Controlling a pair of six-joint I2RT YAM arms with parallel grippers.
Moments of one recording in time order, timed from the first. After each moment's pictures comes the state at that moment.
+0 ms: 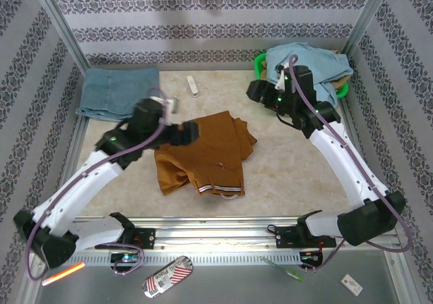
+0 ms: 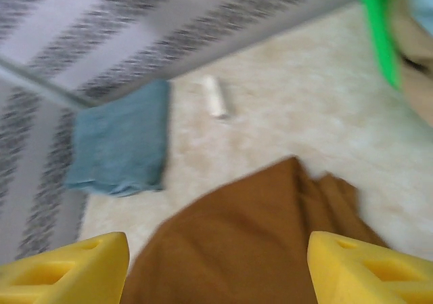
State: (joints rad) left arm -0.63 1.19 1.23 -0.74 0.04 -0.46; right arm 0.30 1.33 1.34 -0.60 -0.18 0.68
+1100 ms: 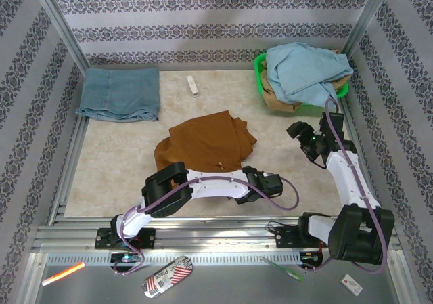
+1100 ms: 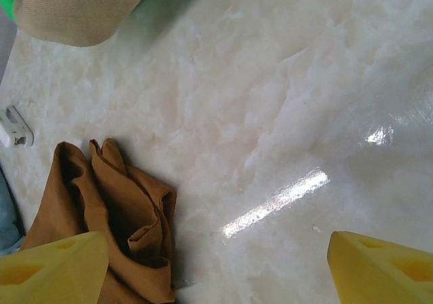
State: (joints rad) left arm -1.23 2.20 1.67 -1.00 -0.52 -0.05; right arm -0.16 1.16 0.79 -0.56 -0.33 0.75
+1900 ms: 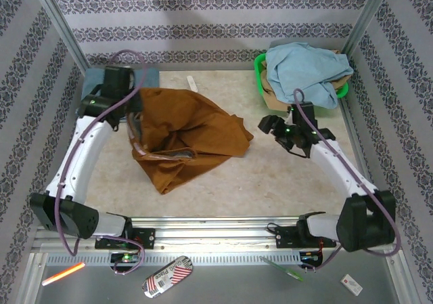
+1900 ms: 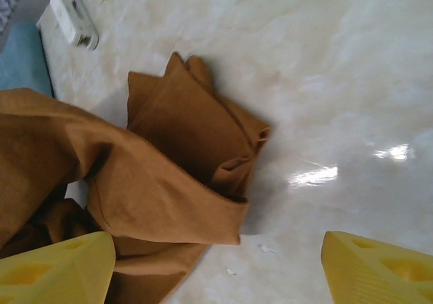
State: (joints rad) left arm -0.10 1.36 1.47 -0.91 -0.25 -0.24; right arm 0.17 1.29 0.91 -0.47 -0.33 0.76
